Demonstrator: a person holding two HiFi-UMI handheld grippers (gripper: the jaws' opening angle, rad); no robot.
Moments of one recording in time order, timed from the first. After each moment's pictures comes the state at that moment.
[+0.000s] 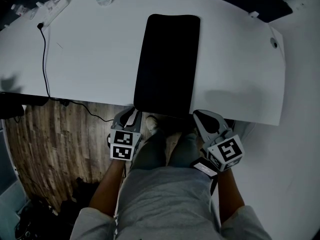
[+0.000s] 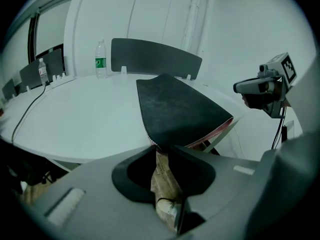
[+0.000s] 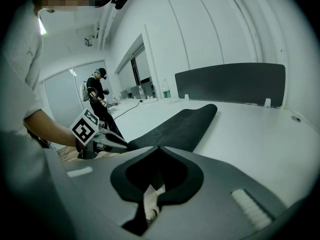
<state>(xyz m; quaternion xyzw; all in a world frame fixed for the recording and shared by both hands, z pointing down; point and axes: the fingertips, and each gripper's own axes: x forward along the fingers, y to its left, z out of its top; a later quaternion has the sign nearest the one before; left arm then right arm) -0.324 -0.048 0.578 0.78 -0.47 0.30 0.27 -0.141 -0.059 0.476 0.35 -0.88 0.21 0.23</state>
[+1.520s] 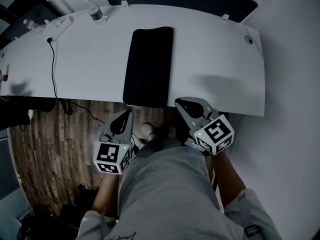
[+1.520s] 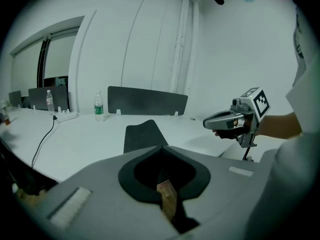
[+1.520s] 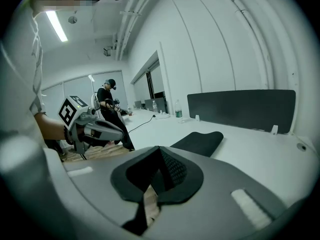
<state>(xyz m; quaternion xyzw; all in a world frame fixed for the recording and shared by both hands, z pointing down) -0.267 -0.012 0.380 0.82 -0.50 0.18 0.19 -0.128 -0.042 0.369 0.29 -0.93 0.15 0.18</state>
